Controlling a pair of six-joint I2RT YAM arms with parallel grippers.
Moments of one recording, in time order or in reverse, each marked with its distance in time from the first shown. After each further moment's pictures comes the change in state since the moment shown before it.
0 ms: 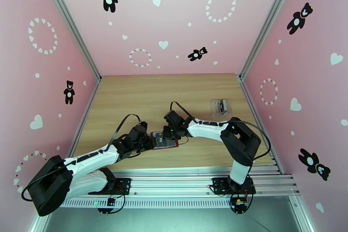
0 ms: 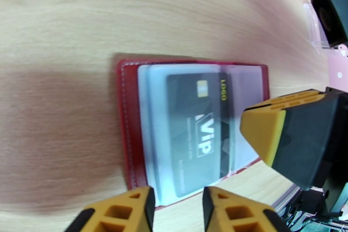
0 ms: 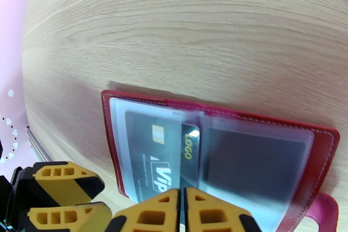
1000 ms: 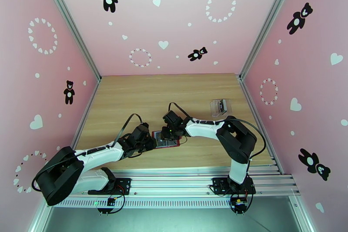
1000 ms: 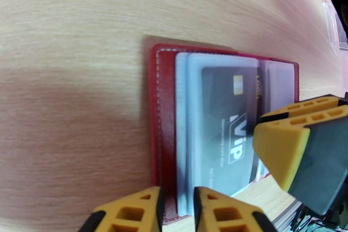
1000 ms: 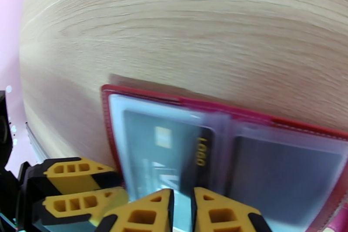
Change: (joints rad) left arm 0.000 0.102 0.005 0.050 -0.002 0.000; right arm 0.000 0.036 0.015 0.029 -0.048 -0.003
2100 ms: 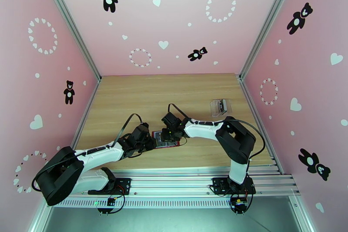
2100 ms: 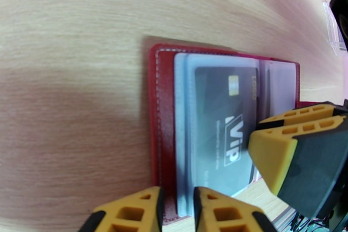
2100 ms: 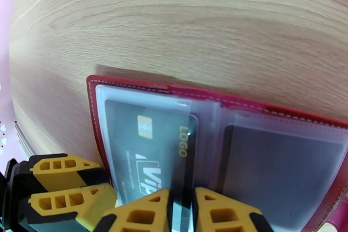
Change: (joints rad) left arm 0.000 0.000 0.000 0.000 0.000 0.000; right arm 0.027 0.005 0.010 -0.063 0.062 -0.012
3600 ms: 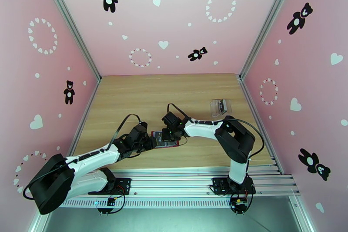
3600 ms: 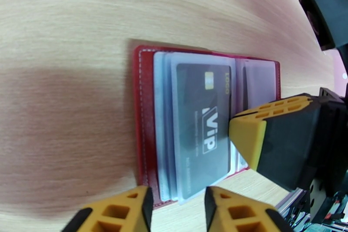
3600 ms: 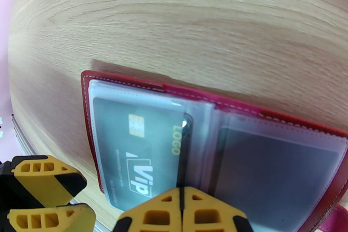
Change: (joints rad) left arm 0.000 -0.101 0.002 -0.060 0.001 0.000; right arm -0.013 0.011 0.005 -0.006 -0.013 -0.055
